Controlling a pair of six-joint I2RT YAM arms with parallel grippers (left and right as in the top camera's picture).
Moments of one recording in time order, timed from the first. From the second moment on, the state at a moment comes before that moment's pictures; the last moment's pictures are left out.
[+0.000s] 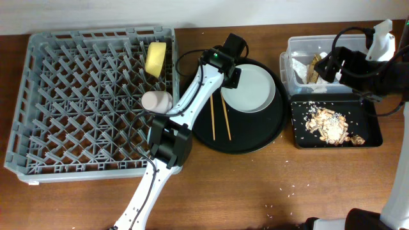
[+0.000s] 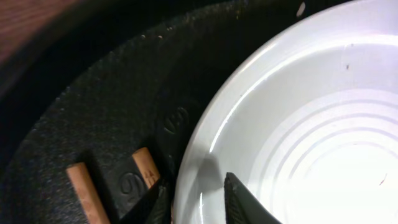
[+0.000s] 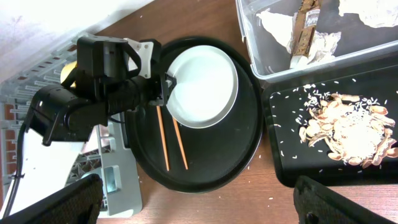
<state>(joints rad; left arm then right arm) -0.57 2.81 2.75 -1.12 -0.06 -0.24 -0.25 1.56 2.00 -1.46 -0.42 0.18</state>
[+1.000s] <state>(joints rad) -0.47 2.45 2.73 -1.30 -0.16 -0.20 -0.25 1.56 2.00 -1.46 -0.42 0.18</state>
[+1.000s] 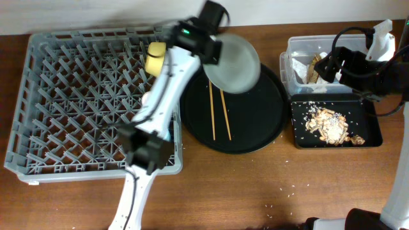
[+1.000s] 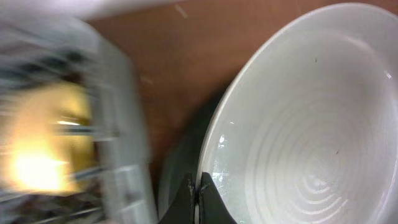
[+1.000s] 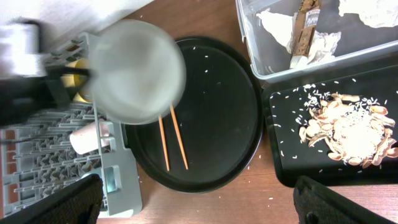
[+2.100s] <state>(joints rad) -0.21 2.16 2.21 -0.86 -1.06 0.14 -0.25 1.56 2.00 -1.46 -0.42 0.18</state>
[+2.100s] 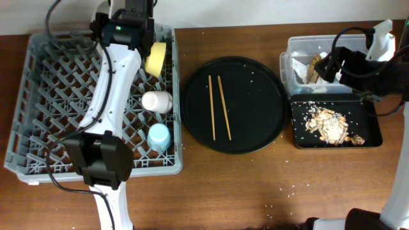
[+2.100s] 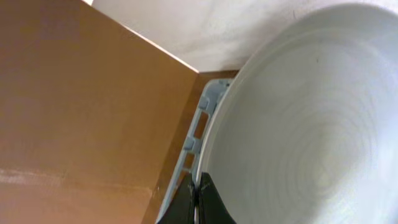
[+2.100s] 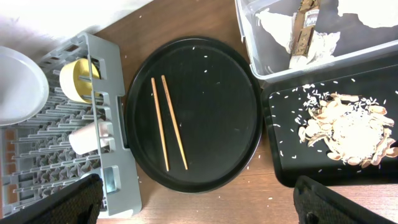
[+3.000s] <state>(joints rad) -0.23 2.25 2.08 -0.71 -1.02 0.14 -0.25 1.56 2.00 -1.46 -0.42 0.18</state>
